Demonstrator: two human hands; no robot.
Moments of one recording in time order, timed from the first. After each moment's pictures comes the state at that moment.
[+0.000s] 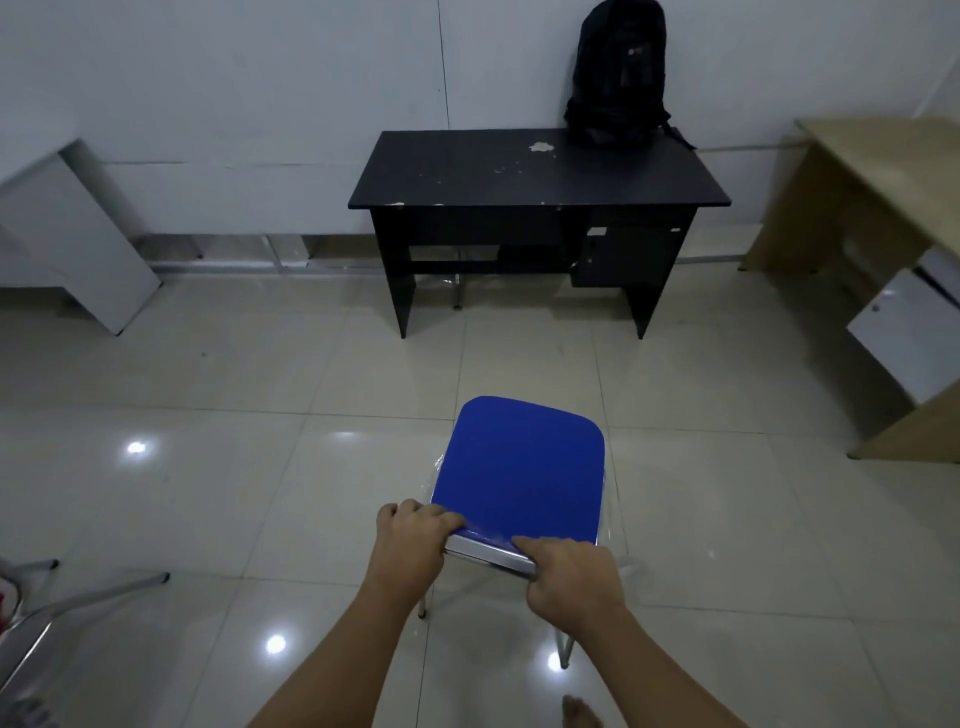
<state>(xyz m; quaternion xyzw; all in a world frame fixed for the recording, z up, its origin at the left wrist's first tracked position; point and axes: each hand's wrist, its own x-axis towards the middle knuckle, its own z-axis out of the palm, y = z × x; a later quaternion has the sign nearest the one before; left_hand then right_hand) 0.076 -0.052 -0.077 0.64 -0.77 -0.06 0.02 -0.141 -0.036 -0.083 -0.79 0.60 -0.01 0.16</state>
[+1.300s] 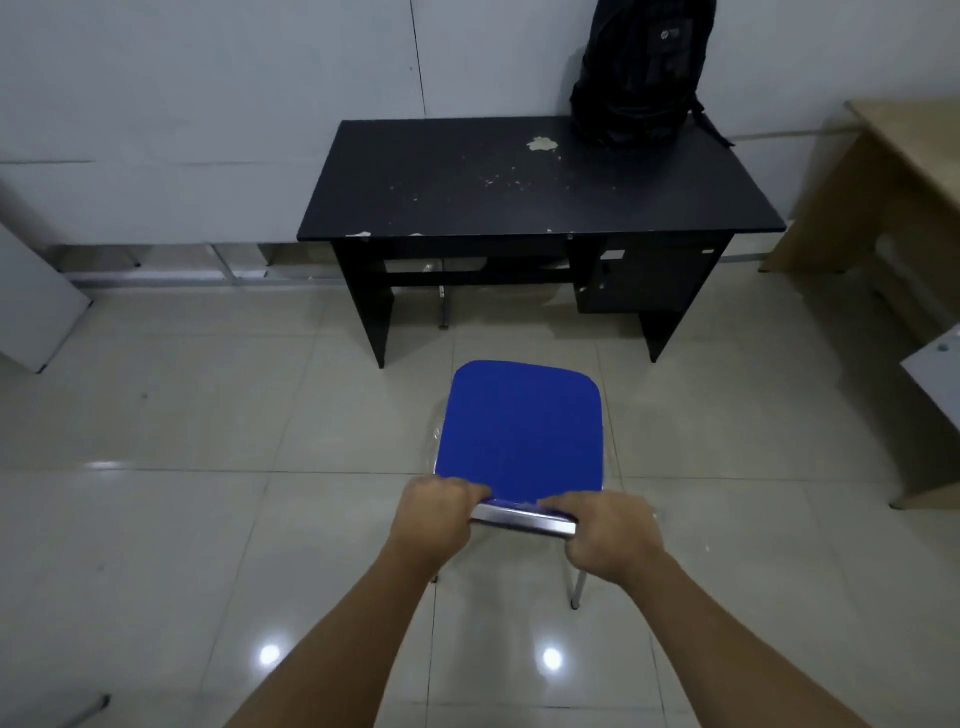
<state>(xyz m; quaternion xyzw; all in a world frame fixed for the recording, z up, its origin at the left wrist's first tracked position) 0.070 -0.426 -0.083 0.56 -0.83 -0.06 -0.05 -0.169 -0.406 -0.085 -0.80 0.59 -0.03 0.14</state>
